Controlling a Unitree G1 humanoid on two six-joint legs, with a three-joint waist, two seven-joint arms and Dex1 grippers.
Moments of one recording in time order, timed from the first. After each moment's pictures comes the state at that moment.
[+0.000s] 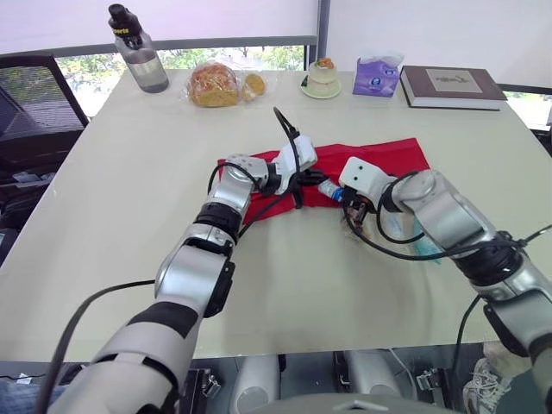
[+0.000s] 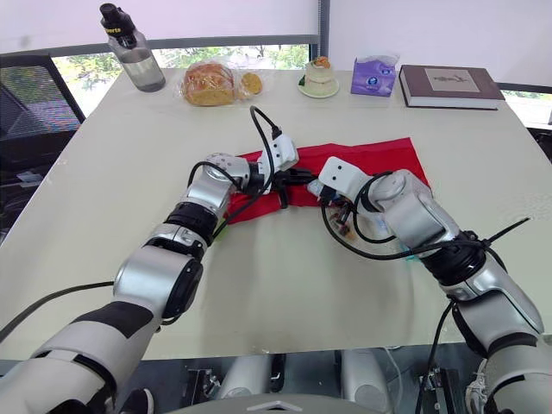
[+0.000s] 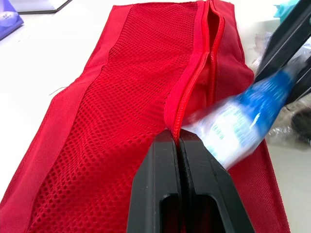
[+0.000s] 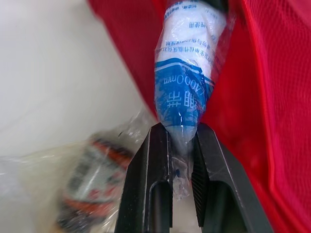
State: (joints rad) left arm -1.07 0.25 -0.15 1.01 0.08 -0.14 -1.07; right arm -0.83 -0.56 0.53 -0.10 -0.03 0.99 0.75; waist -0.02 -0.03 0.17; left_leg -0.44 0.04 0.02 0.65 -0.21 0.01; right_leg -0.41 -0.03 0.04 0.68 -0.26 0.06
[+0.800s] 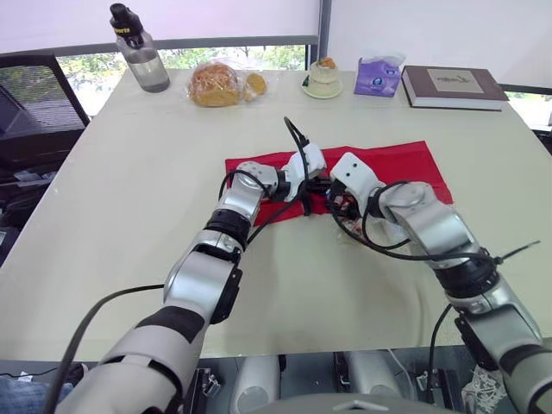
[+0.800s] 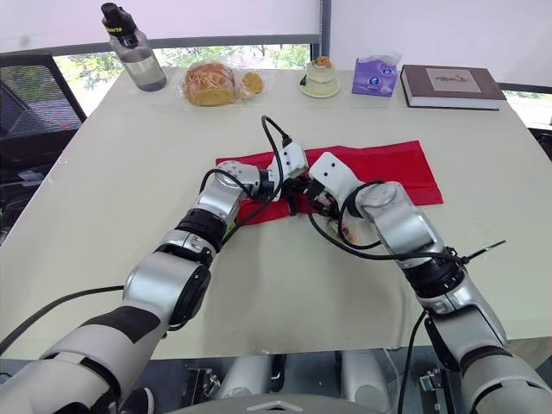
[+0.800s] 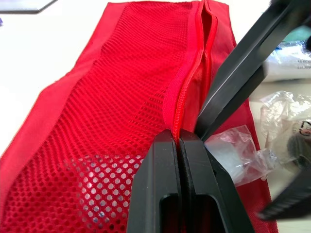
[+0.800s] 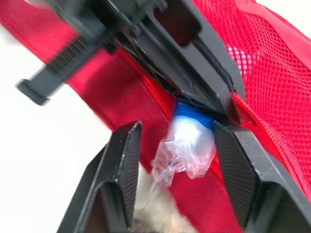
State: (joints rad) left arm -1.04 0.21 -0.16 0.99 0.08 -0.12 -1.05; right arm -0.71 -0.40 0.34 -0.21 0.04 1.03 0.62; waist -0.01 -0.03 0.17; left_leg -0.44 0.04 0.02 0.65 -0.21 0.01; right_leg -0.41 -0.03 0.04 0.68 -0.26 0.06
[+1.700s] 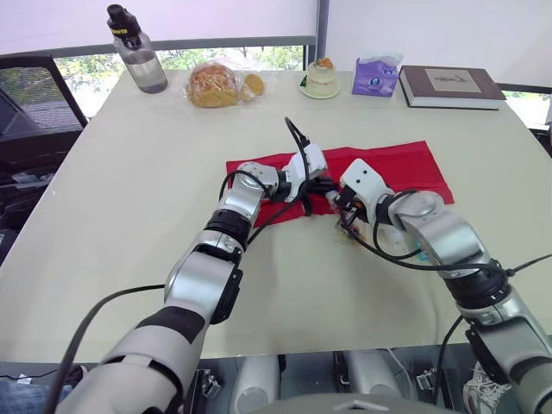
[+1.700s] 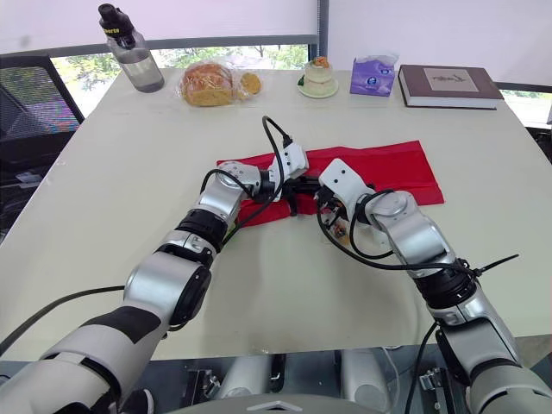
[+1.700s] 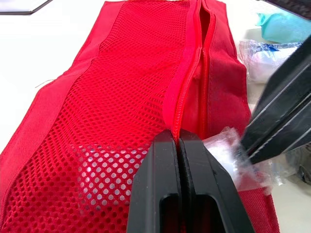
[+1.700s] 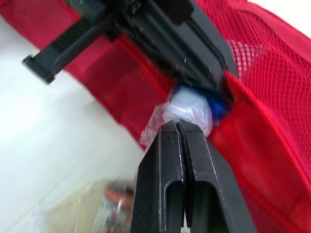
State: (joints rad) left arm -1.04 0.21 -0.16 0.99 0.07 -0.11 -1.05; right arm -0.67 -0.39 0.36 -0.10 0.06 0.84 0.58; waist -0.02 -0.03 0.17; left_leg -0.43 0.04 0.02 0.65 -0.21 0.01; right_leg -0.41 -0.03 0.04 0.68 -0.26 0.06
